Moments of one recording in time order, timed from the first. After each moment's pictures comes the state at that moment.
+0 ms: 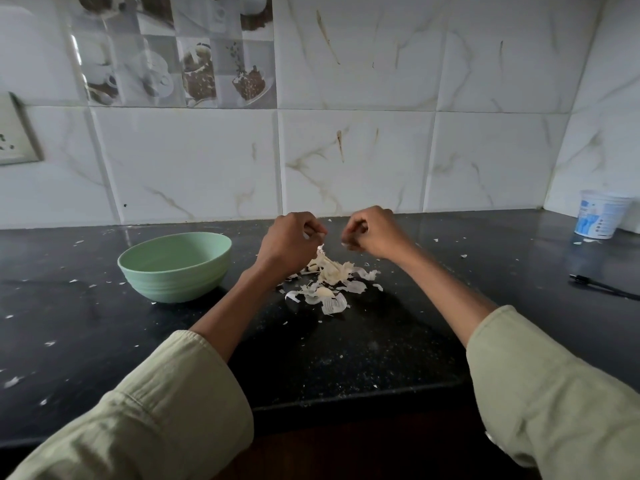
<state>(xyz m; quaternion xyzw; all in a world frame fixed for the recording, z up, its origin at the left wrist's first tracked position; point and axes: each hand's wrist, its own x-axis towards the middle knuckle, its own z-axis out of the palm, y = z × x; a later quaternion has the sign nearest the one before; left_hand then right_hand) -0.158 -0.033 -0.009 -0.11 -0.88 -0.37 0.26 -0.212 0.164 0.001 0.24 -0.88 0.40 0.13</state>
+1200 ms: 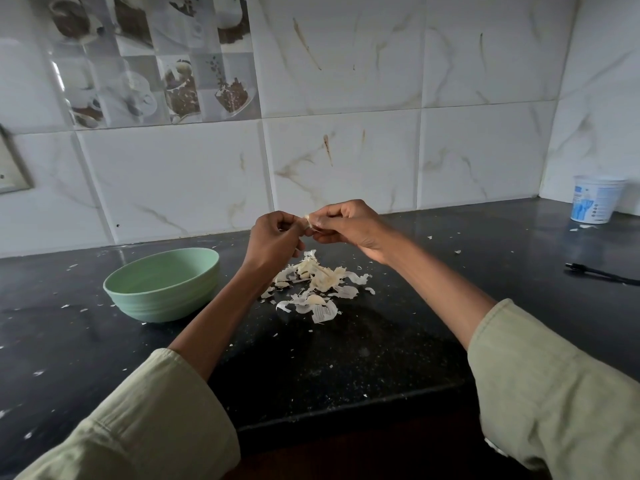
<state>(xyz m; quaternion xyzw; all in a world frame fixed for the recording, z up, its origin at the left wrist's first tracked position) -0.156 -0.029 0.002 -0.07 -0.78 -0.57 0.25 -0.202 0.147 0.019 0.29 -0.70 0.65 -0.02</state>
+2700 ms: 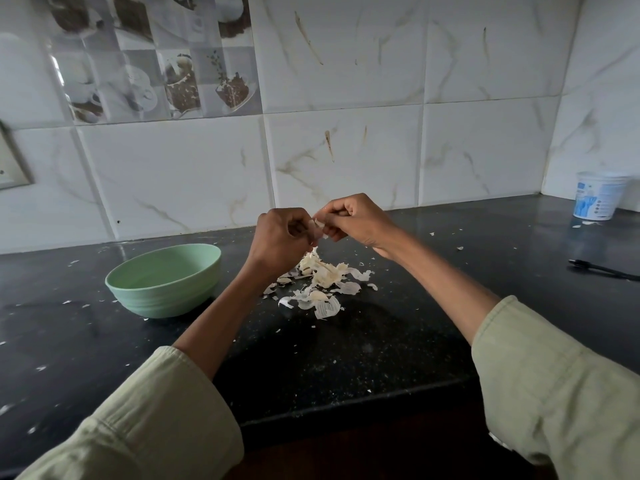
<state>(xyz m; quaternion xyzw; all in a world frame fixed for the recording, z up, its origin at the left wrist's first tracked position) -0.143 -0.029 0.005 -0.15 -0.85 -0.42 0.27 -0.201 0.151 0.019 0.30 -0.78 0.55 0.08</state>
